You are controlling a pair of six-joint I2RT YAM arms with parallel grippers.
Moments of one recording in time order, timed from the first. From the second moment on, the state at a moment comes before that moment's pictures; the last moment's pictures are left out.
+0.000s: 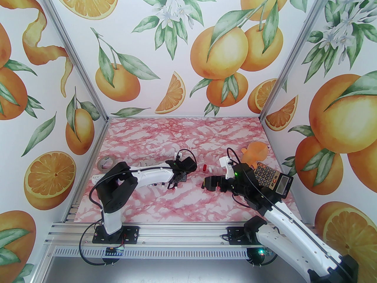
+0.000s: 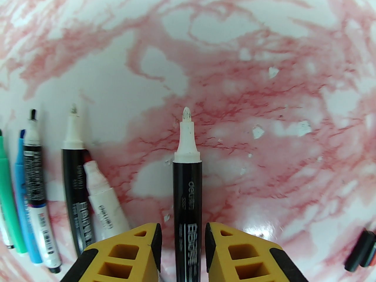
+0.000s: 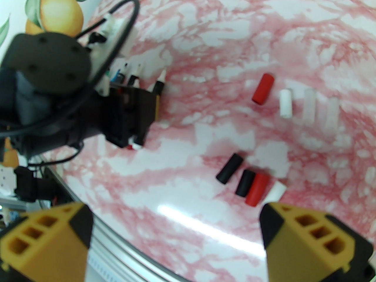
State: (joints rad) left arm -0.92 1.84 1.18 -0.59 -0.43 -0.80; right arm 0.50 0.75 0.57 -0.50 -0.30 0.49
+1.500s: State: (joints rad) left arm -0.16 1.01 0.43 0.11 -0.29 -0.04; right arm 0.48 0.89 0.67 -0.30 0.38 0.31
